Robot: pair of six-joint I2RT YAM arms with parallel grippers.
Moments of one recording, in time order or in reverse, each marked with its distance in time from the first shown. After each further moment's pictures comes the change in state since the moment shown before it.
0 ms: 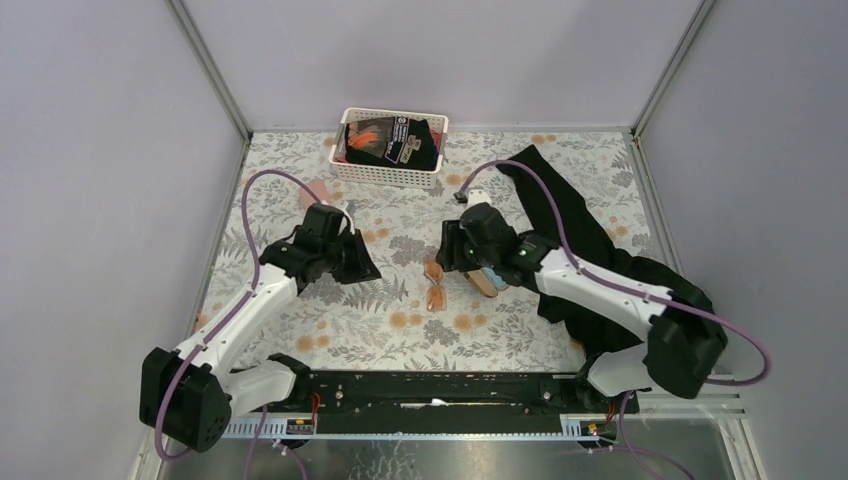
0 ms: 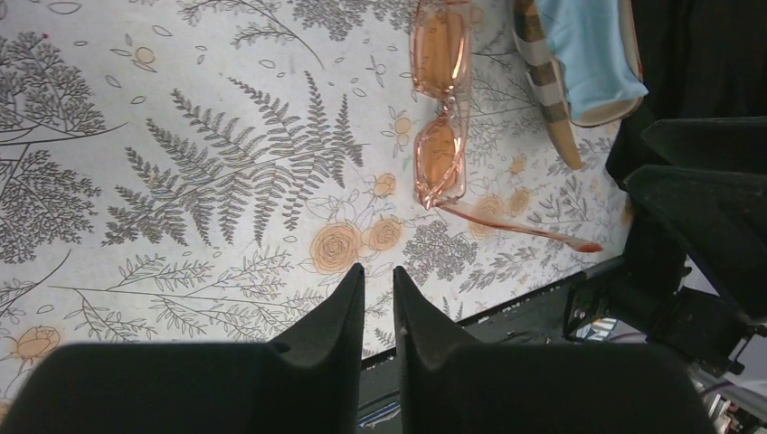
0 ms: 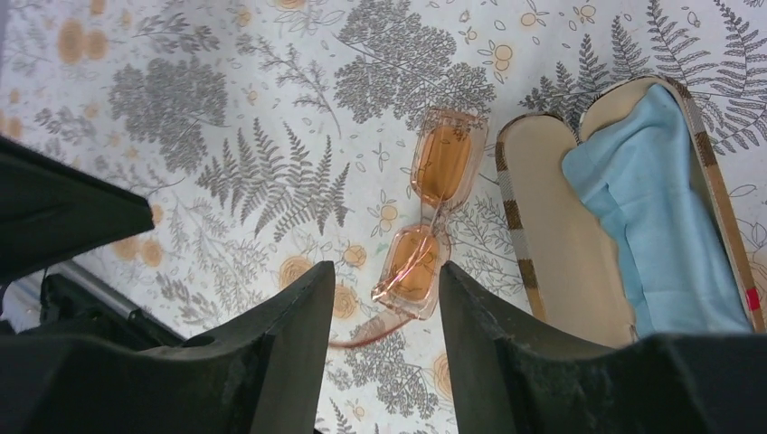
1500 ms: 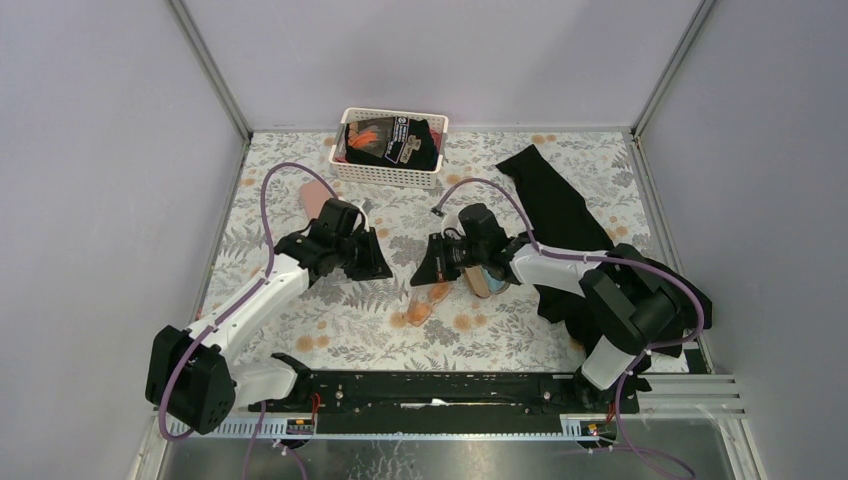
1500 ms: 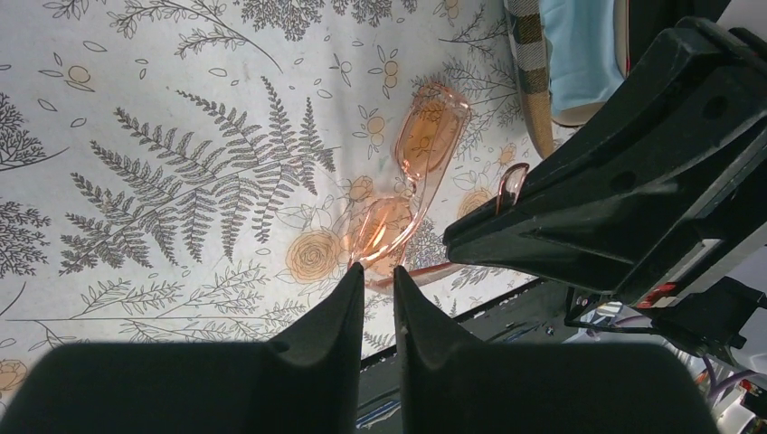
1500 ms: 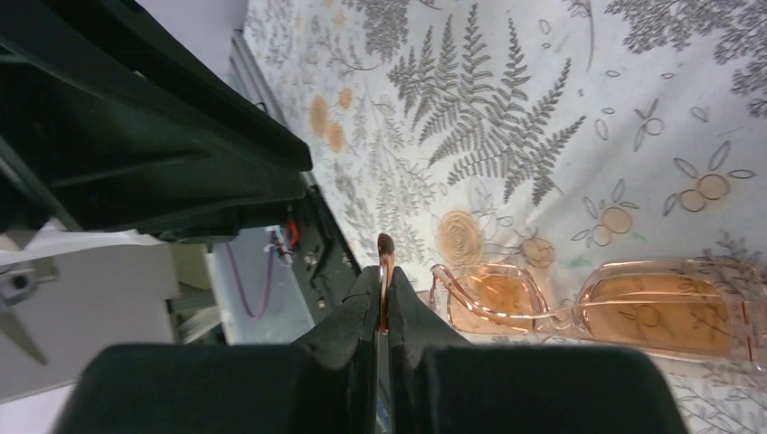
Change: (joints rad) left arm -0.072 0.085 0.047 0.031 0.021 0.008; right arm -0.109 0.246 -0.119 0.475 -0.746 0.101
